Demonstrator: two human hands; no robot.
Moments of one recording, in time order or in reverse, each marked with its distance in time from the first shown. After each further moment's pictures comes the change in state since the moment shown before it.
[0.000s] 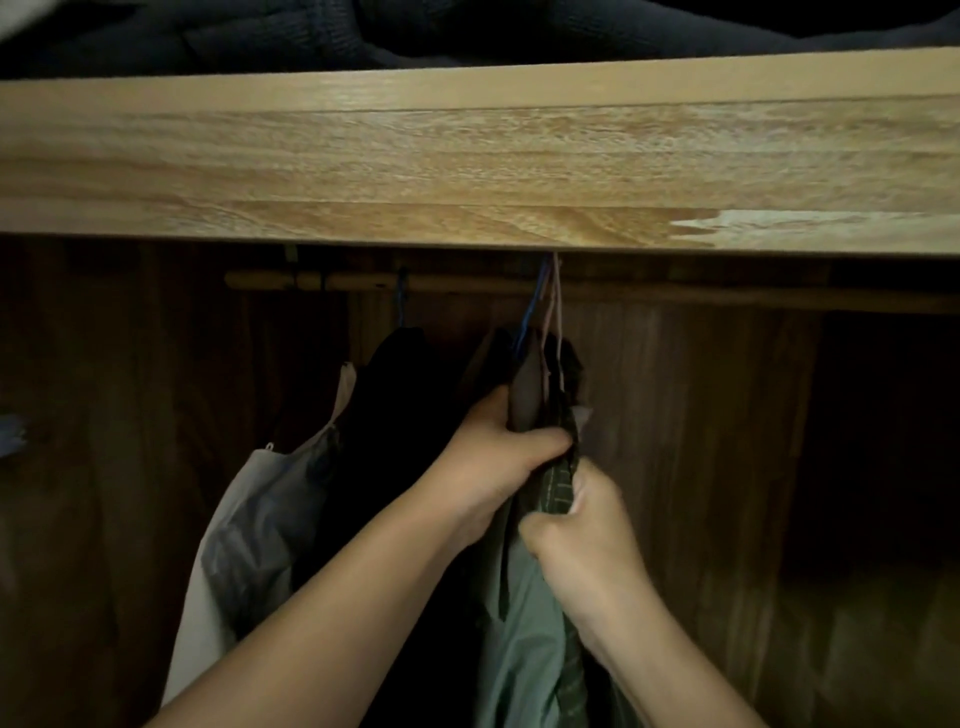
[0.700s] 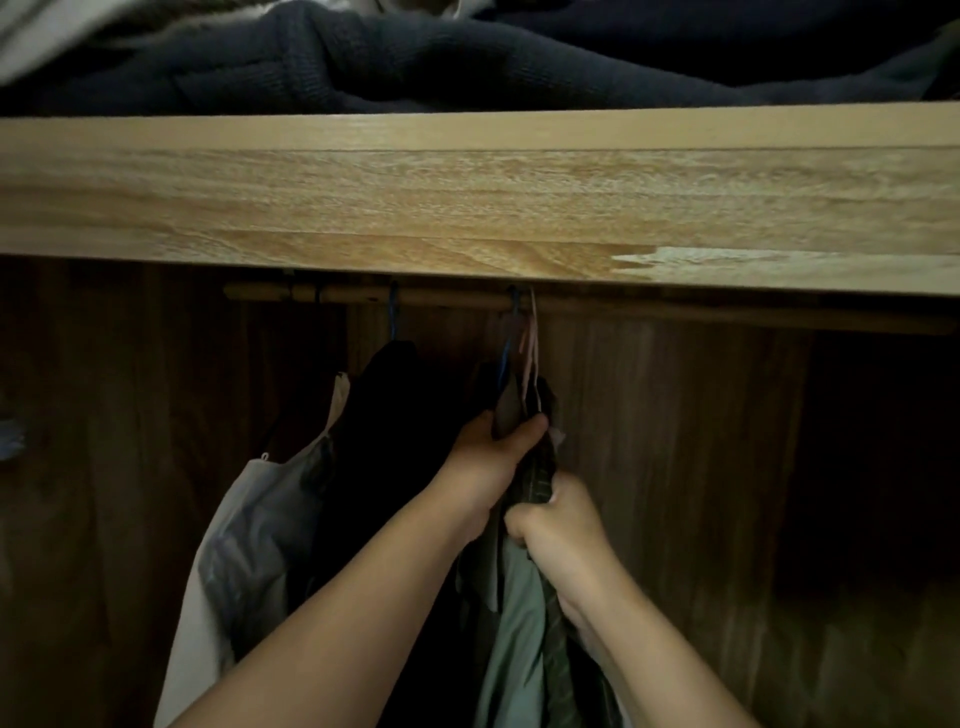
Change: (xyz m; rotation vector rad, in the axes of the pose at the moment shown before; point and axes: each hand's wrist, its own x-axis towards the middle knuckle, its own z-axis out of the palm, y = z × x) left_hand 0.023 -0.017 0.014 -0.115 0.113 -0.116; right_hand 0.023 0.010 -0.011 -0.006 -0.074 0.173
